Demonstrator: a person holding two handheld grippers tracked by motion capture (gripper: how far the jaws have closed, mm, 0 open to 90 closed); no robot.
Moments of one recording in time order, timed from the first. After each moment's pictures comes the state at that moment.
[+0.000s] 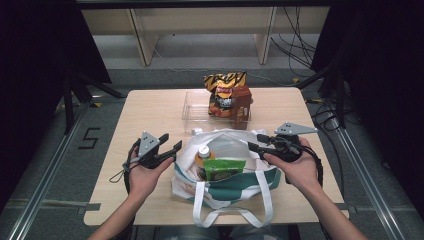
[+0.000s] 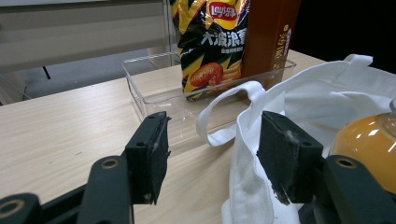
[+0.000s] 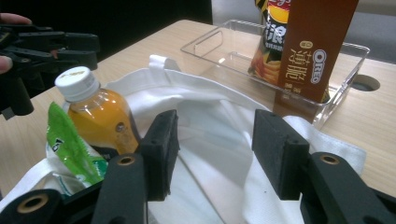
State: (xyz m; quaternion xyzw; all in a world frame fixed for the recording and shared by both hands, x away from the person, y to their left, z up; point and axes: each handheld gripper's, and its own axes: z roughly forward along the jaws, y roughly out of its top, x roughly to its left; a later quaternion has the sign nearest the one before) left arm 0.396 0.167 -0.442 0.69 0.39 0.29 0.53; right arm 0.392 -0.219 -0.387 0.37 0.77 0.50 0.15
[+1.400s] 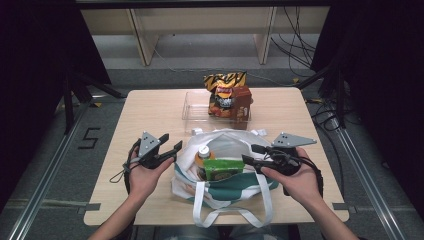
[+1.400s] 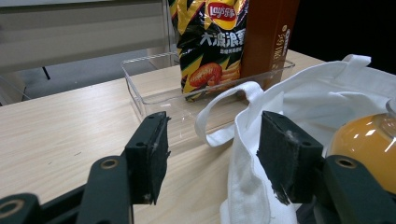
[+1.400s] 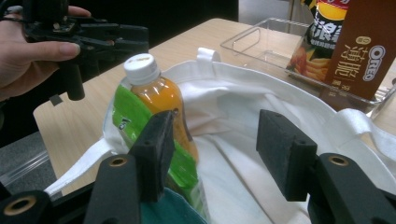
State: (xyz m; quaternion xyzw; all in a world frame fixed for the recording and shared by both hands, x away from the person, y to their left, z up) left arm 0.395 0.167 -0.441 0.69 0.39 0.29 0.53; right arm 0.362 -0.206 -0.387 0.34 0.78 0.52 0.12
